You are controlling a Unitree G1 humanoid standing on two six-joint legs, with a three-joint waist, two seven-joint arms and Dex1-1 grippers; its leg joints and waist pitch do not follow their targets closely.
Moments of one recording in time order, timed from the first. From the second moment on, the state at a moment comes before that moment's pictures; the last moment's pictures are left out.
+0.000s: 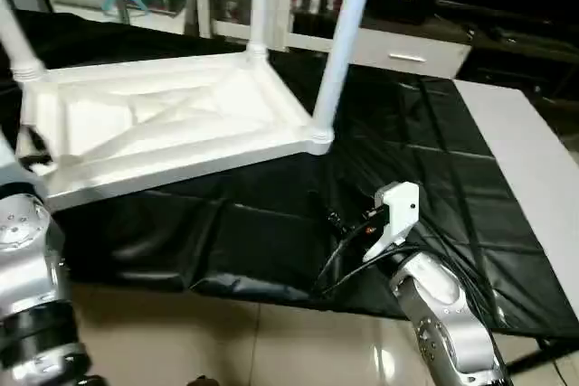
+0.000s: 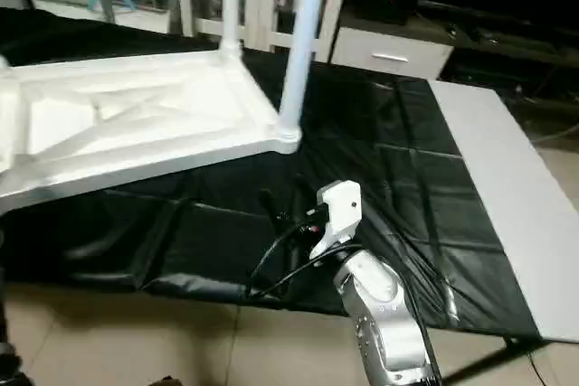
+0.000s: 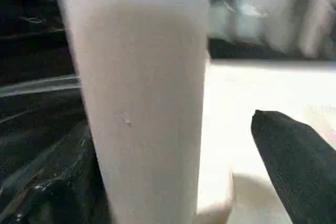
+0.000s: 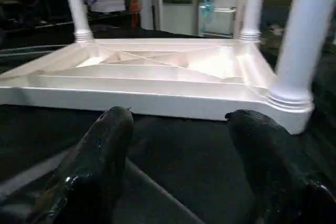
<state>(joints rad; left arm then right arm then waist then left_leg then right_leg) -0.37 0.36 0.52 0.28 0.02 0.22 -0.01 -0.08 -0.08 0.13 0.01 0.26 0.06 0.47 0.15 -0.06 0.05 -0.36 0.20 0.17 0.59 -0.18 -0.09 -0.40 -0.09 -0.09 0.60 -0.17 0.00</state>
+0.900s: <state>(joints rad) -0.37 0.34 -0.17 0.11 -0.12 0.45 -0.82 -0.11 -0.16 0.07 0.09 0.19 0.09 0.39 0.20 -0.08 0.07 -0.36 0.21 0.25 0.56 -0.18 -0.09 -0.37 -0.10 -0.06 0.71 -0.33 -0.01</state>
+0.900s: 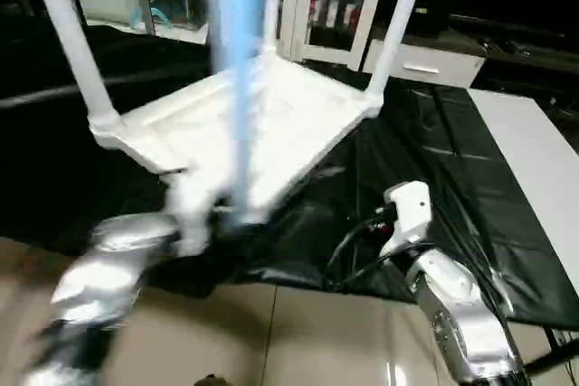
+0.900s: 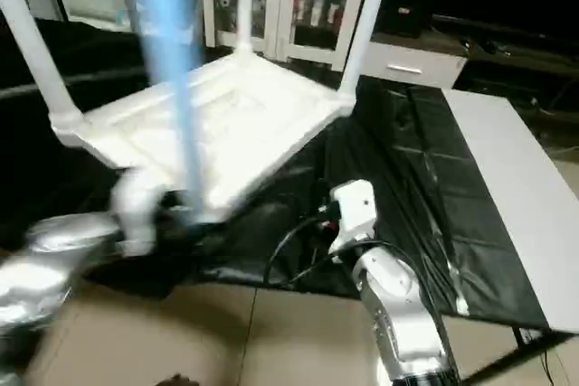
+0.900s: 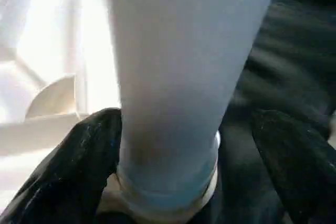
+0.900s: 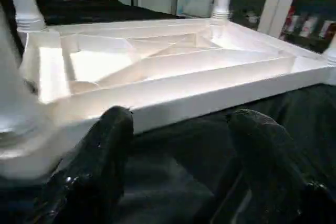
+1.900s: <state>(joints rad) -0.09 0.06 -0.04 -0.10 -0.10 0.12 -0.36 0.06 -0.15 -0.04 -0.23 0.25 0.23 0.26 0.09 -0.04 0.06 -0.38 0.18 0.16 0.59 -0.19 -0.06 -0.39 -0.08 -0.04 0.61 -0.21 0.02</state>
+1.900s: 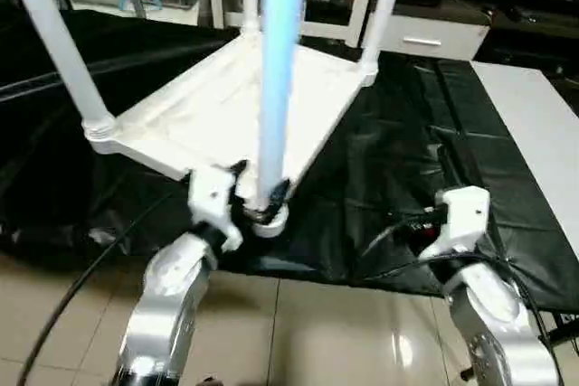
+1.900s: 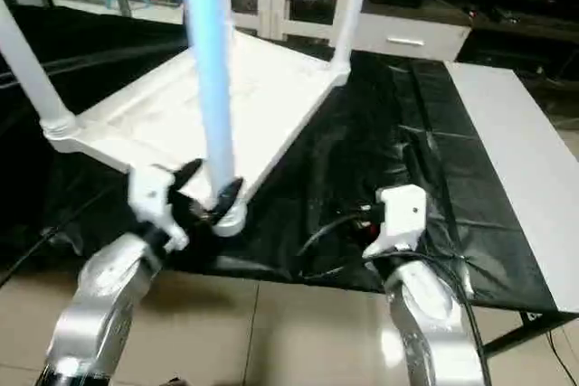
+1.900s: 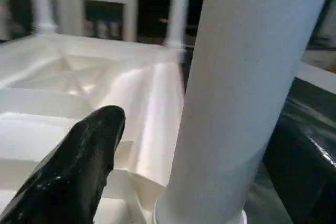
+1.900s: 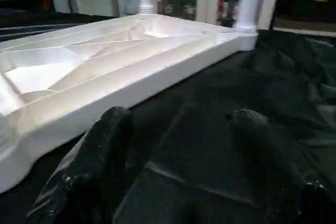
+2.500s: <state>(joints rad) -0.19 0.07 -0.03 -0.05 -0.08 0.19 -0.28 0.13 -0.10 -0.01 -0.29 0.22 0.26 0.21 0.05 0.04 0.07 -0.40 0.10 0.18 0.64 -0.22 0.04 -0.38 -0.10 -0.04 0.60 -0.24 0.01</state>
